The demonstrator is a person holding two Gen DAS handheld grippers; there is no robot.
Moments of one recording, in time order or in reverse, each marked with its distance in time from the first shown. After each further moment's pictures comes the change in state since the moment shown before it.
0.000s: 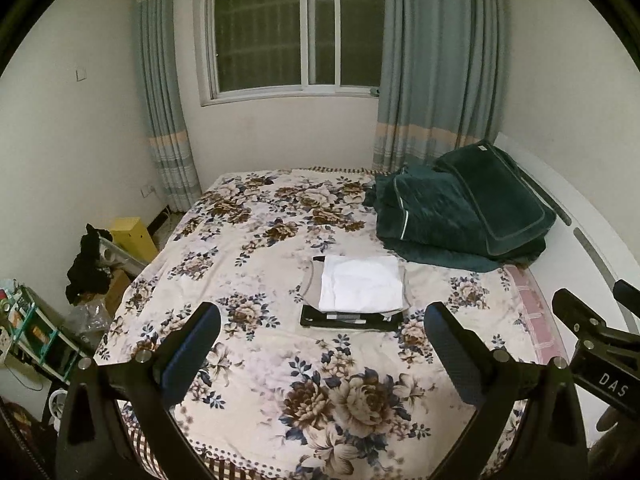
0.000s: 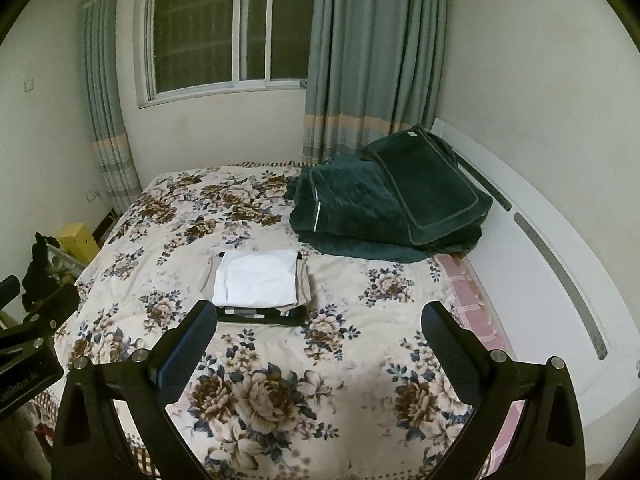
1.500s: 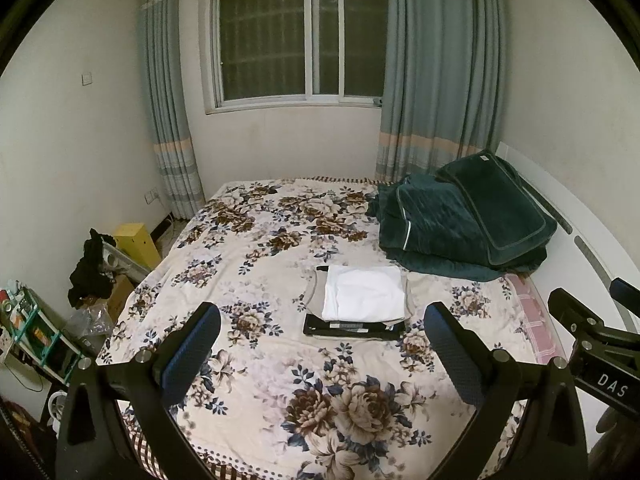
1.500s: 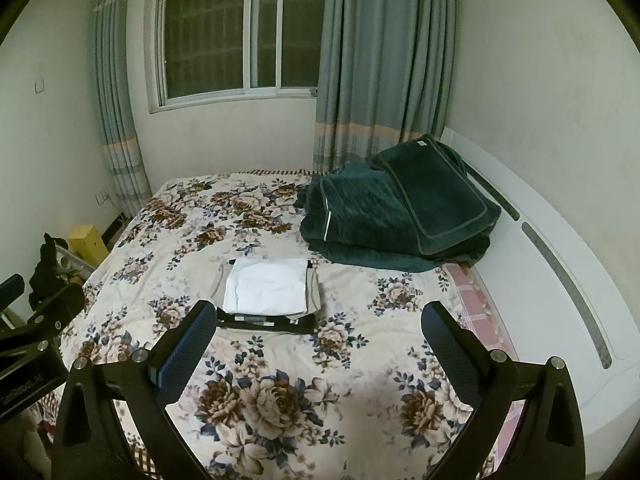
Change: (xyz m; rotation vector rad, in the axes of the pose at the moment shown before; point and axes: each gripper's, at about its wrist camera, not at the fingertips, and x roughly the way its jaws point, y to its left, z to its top) left arm -0.003 0.003 0.012 -0.002 -0.024 0.012; right arm 0.003 0.016 0.024 -0.023 -0.017 0.042
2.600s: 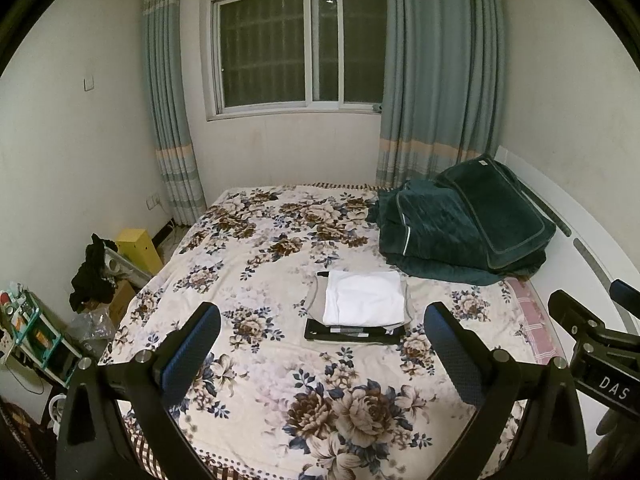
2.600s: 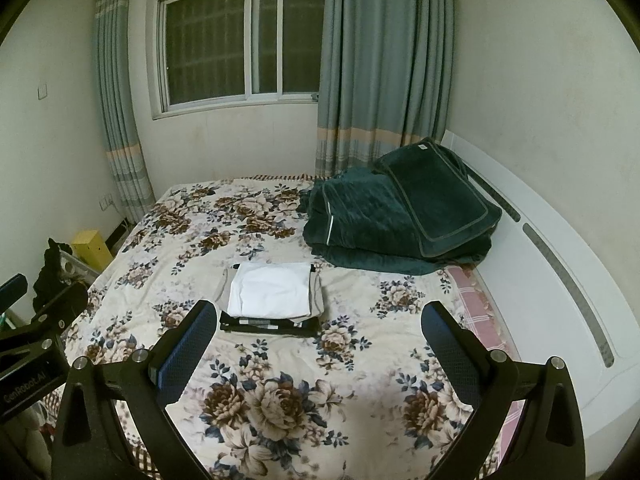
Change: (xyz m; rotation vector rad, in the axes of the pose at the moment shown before) left arm -0.004 0.000 0.005 -0.005 -0.009 0.012; right arm -0.004 0.004 -0.004 0.008 -0.007 -0.001
